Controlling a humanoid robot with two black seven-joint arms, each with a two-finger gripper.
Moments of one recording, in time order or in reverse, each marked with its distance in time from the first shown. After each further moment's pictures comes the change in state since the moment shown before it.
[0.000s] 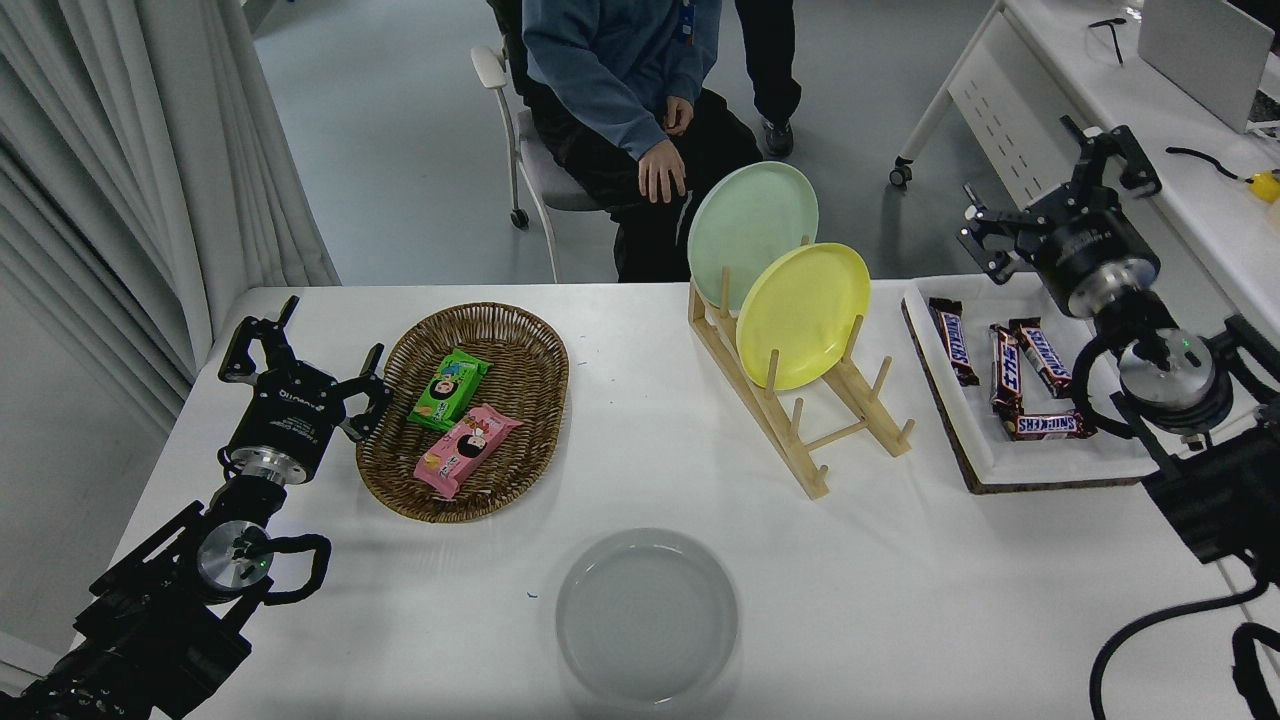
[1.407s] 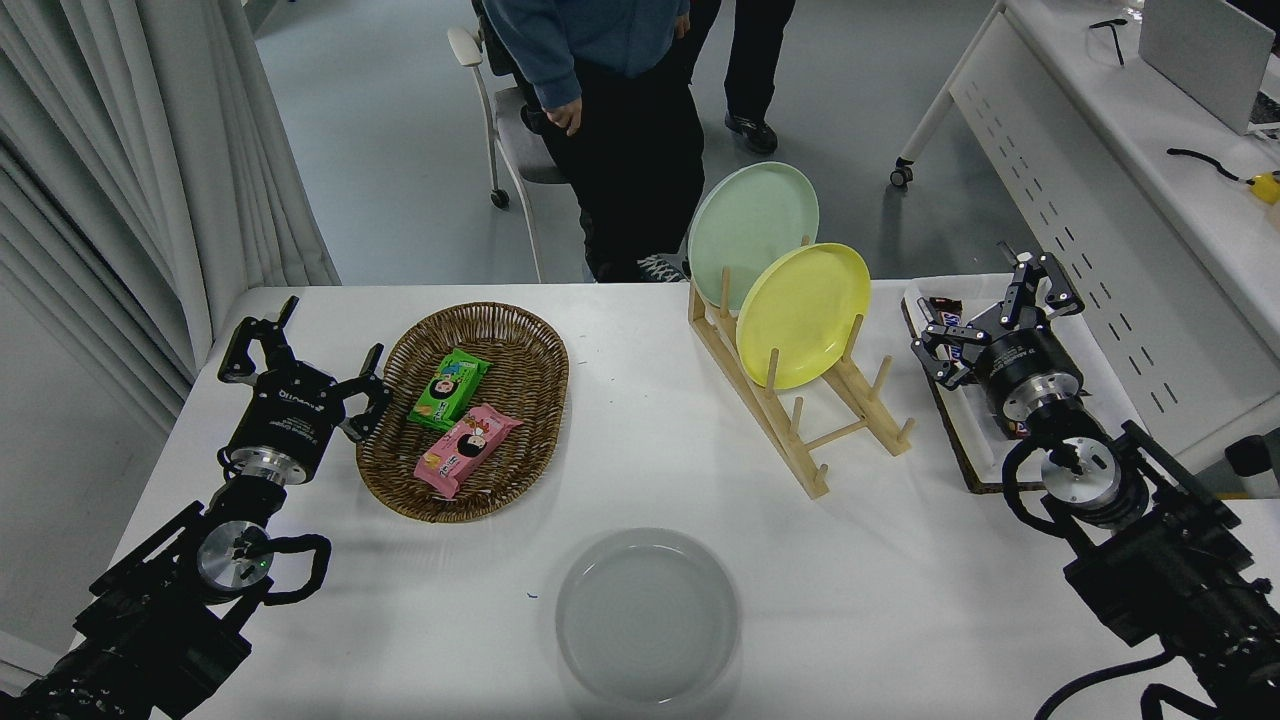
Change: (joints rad) left arm 0.000 0.000 0.000 0.000 0.000 0.000 0.000; right arm -0.096 0.147 0.001 -0.089 -0.216 0.117 0.093
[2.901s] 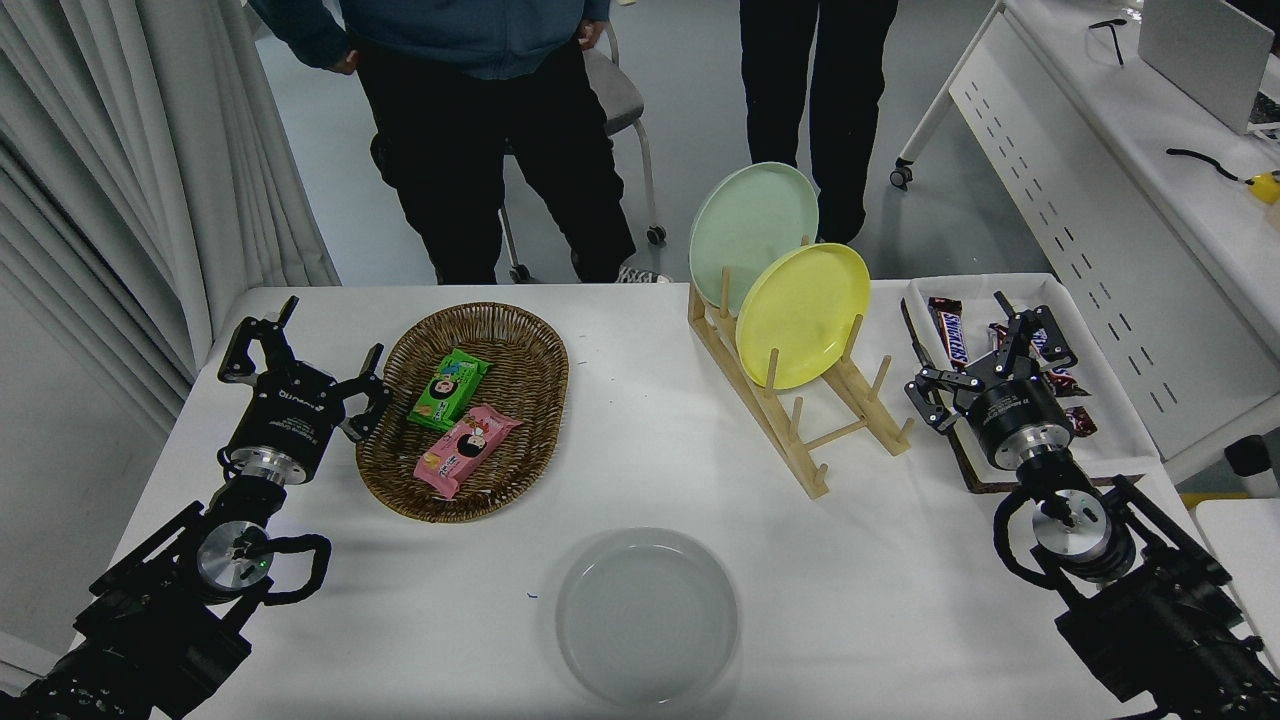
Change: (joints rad) left arm 0.000 0.000 0.000 0.000 0.000 0.000 0.000; right arm -0.090 0.027 0.019 0.015 0.013 0.006 0.024
